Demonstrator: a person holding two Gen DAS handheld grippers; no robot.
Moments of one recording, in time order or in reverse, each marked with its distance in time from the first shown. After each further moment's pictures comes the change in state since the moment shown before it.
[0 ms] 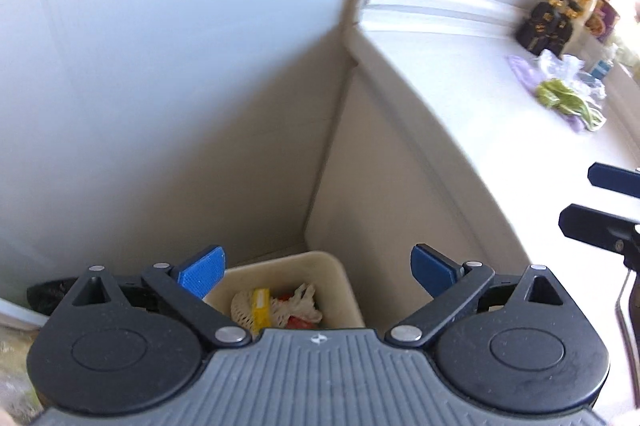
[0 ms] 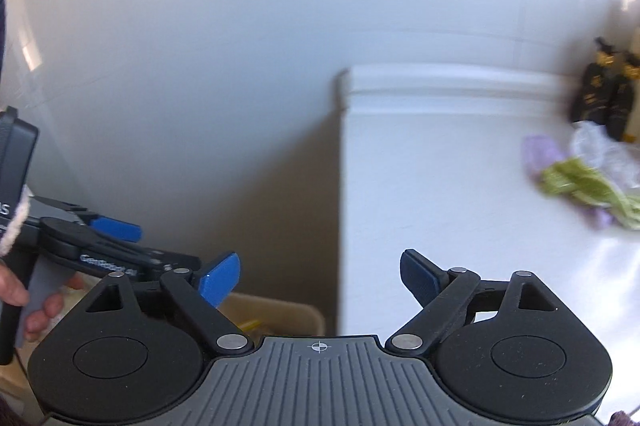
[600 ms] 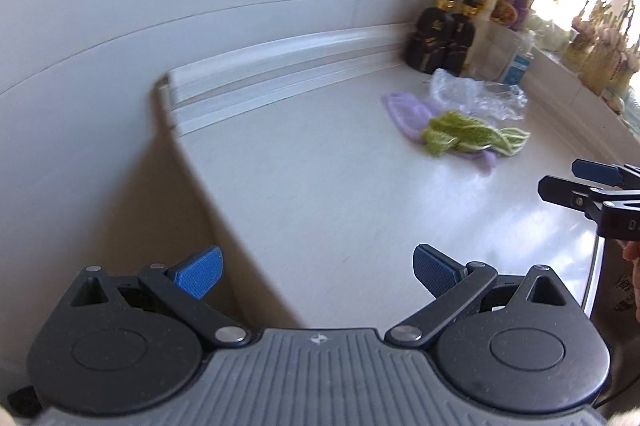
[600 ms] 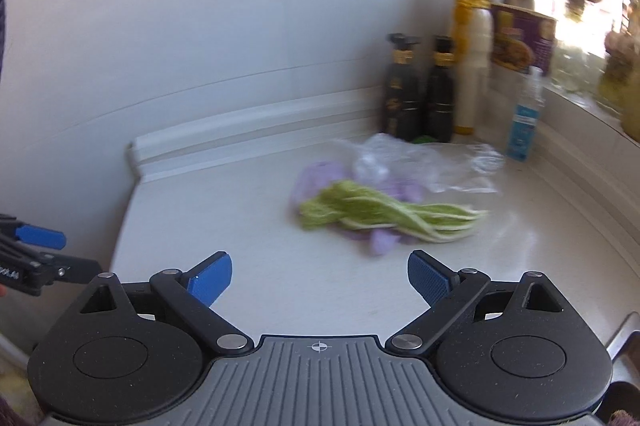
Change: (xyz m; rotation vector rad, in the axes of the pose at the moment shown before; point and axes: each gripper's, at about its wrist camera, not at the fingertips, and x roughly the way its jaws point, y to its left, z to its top) left arm 0.031 -0.124 0.078 0.221 -0.097 -0.154; right arm -0.038 -0.176 -0.003 0.207 -0.137 -0.271
